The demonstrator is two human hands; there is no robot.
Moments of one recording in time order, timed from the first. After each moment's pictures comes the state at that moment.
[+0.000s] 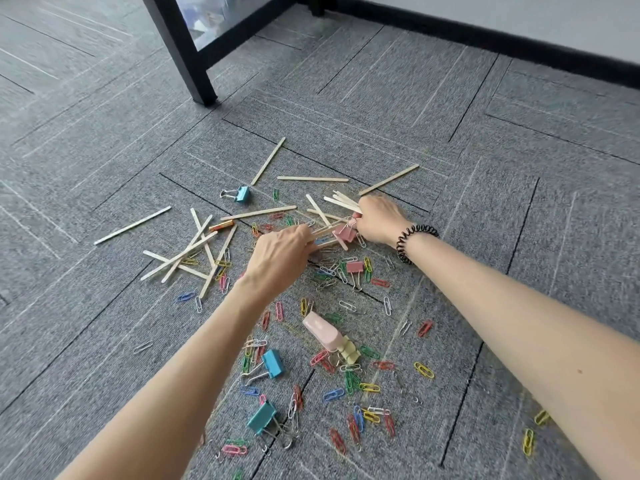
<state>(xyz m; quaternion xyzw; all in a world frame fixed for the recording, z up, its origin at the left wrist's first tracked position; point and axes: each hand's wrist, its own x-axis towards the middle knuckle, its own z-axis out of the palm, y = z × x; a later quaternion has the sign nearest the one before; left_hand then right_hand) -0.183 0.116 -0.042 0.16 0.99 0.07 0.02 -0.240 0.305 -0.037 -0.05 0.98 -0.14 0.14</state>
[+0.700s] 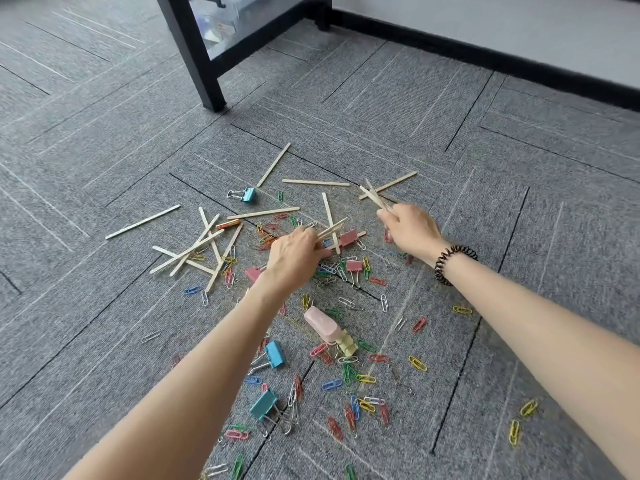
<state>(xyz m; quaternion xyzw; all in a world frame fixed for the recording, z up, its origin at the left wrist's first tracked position) -0.176 0.140 -0.034 0.07 0.98 0.15 0.08 -0.209 0.348 -0.029 0.03 0.96 -0.26 0.10</state>
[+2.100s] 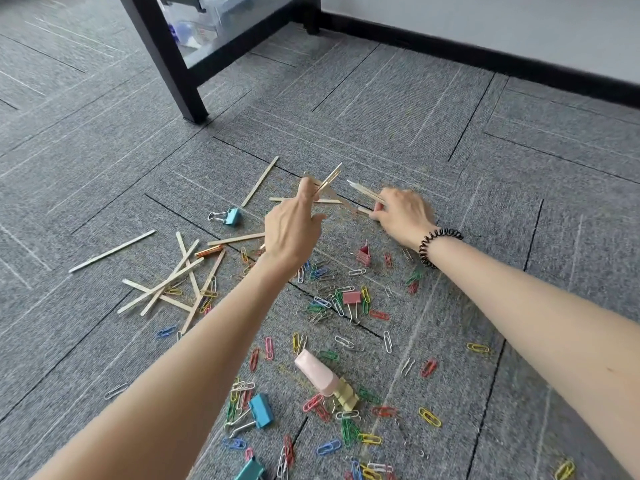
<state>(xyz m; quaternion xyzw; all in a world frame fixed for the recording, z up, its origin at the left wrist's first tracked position) -0.262 0.156 -0.035 0.05 0.97 0.20 -0.11 -0.283 0.348 -0.042 -0.02 0.99 -0.15 0.03</state>
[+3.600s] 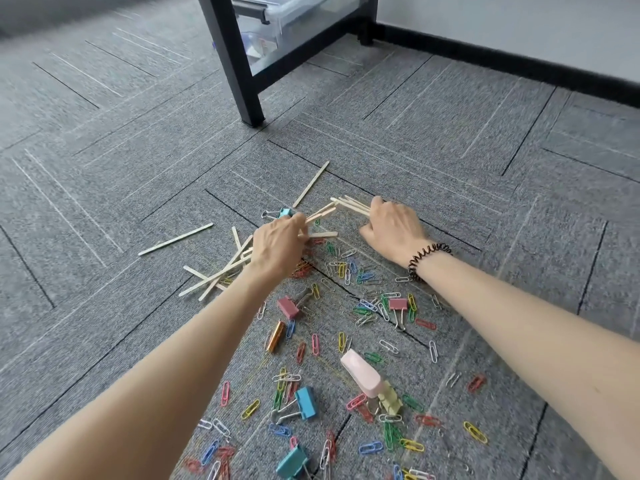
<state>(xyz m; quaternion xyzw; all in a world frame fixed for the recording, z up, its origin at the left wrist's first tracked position) -0.243 0.056 -0.044 0.02 0.99 0.10 -0.01 -0.278 0.259 -0.038 -0.15 0.99 -0.06 0.01</state>
